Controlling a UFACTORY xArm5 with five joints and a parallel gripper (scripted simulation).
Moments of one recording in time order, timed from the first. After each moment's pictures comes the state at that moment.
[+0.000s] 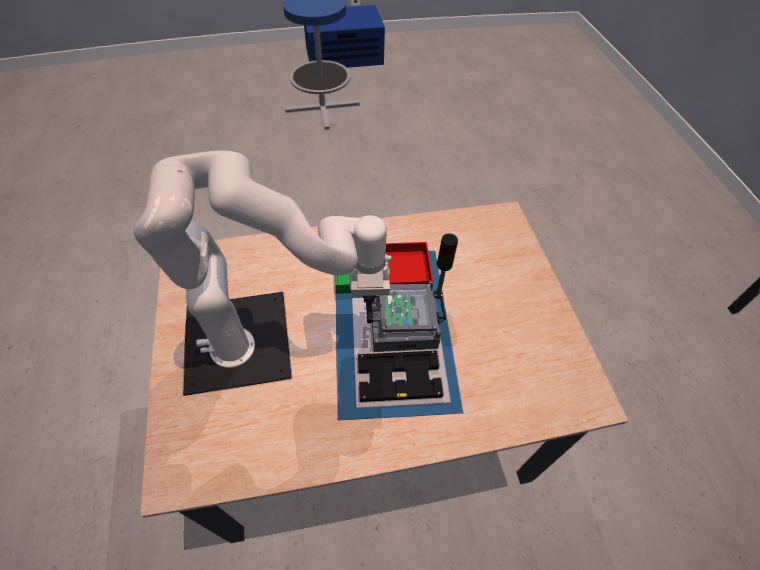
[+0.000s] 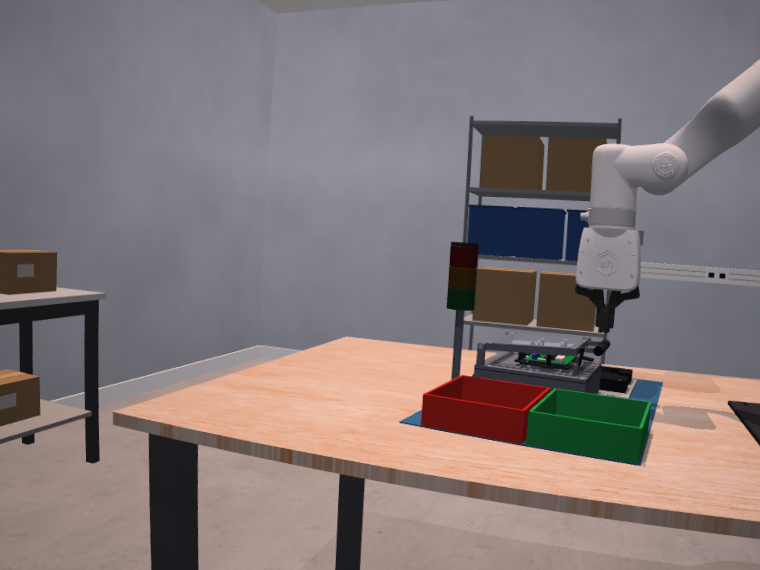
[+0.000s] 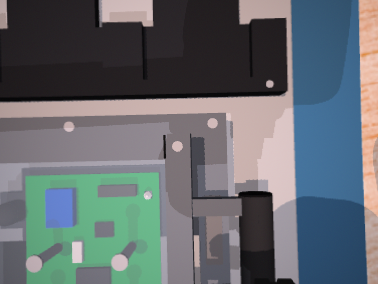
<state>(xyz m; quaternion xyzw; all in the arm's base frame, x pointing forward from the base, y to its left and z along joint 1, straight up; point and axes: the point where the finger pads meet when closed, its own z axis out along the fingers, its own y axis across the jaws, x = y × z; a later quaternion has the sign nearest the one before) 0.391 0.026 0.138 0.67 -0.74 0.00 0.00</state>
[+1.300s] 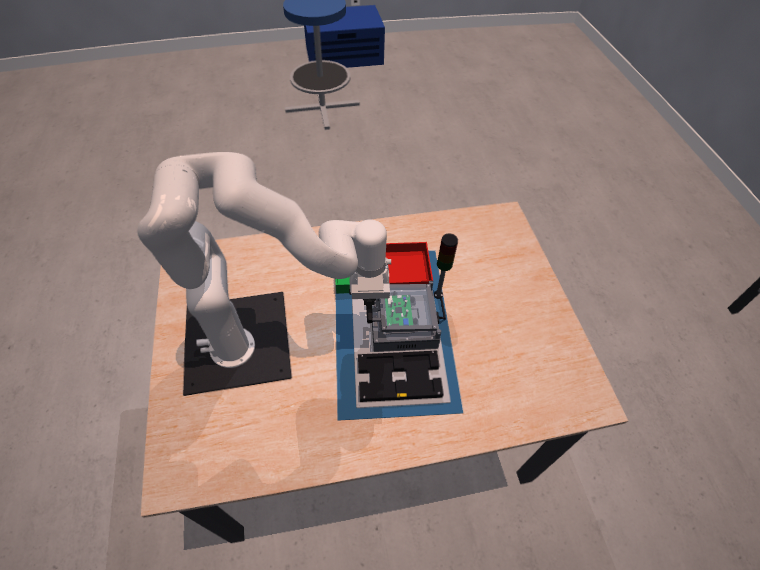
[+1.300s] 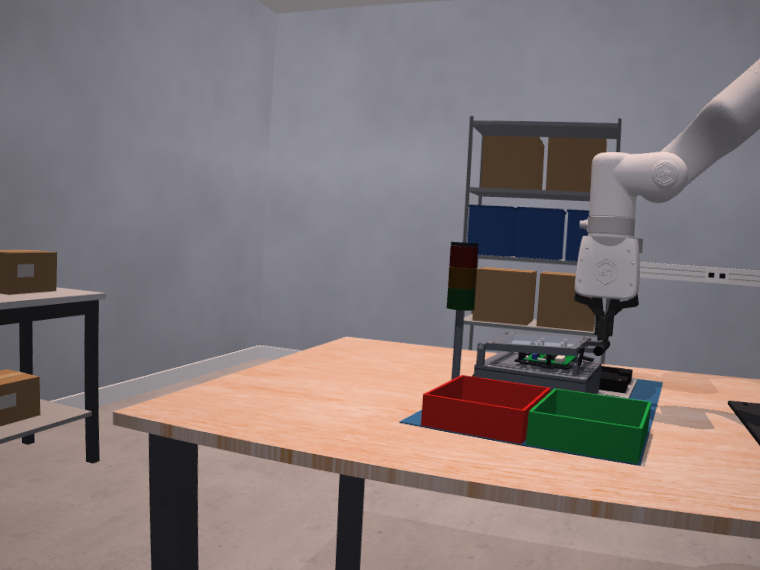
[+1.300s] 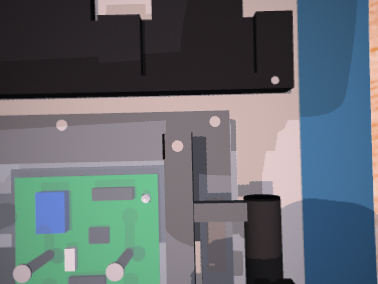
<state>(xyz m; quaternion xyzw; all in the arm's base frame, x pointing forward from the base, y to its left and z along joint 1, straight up) 0.391 0.026 0.124 0.67 -0.74 0.00 0.00</state>
